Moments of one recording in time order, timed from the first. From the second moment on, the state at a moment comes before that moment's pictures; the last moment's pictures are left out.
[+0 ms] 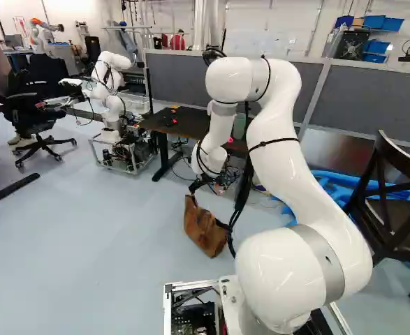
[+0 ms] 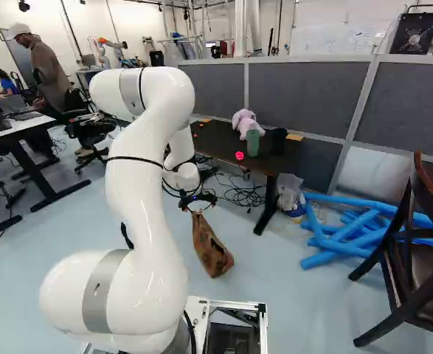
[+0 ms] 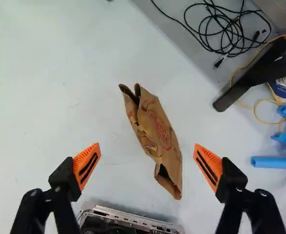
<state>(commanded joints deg) 5.3 -50.5 -58.1 -10.2 11.6 0.0</state>
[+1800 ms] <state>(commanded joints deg) 5.0 -71.3 -75.7 -22.3 6.7 -18.5</state>
